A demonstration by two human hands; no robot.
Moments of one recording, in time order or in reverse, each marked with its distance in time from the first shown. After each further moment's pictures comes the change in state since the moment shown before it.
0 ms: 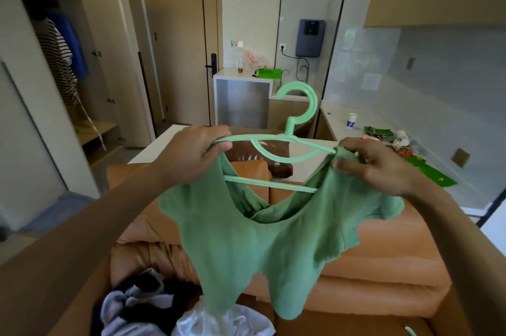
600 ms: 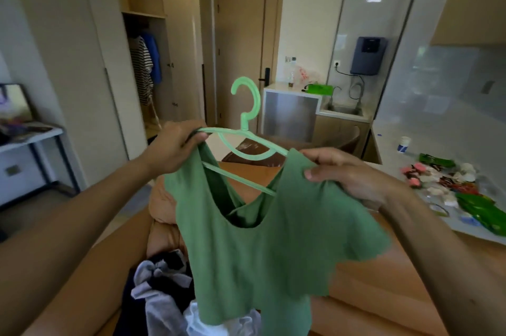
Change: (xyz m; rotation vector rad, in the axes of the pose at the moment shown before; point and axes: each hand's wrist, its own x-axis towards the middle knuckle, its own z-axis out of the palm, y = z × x) left_hand -0.048 0.041 -0.044 0.114 0.134 -0.274; right_hand -0.004 -0.032 0.004 0.739 -0.528 0.002
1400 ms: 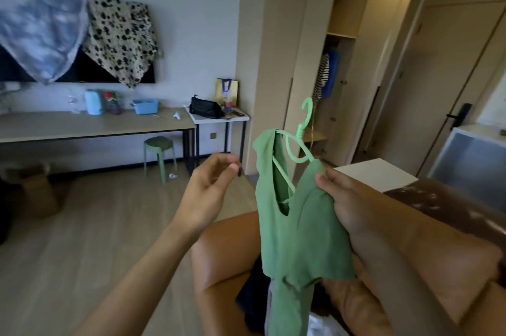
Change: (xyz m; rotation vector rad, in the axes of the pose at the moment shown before) left_hand -0.293 0.059 -0.167 -0.374 0.721 -0.845; right_hand 0.146 -0.011 0.310 0.276 -0.100 -0.139
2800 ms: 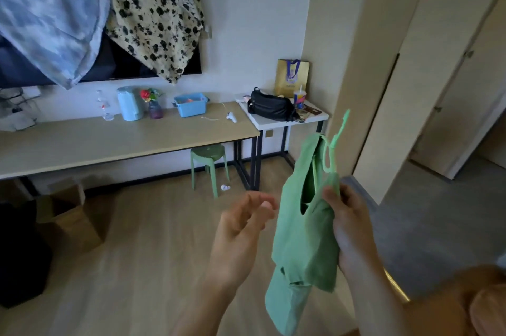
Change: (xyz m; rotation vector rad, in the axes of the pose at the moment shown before) left_hand 0.495 -0.321 -0.320 -0.098 0.055 -0.237; right_hand 0.593 0.210 0.445 0.069 0.270 0.118
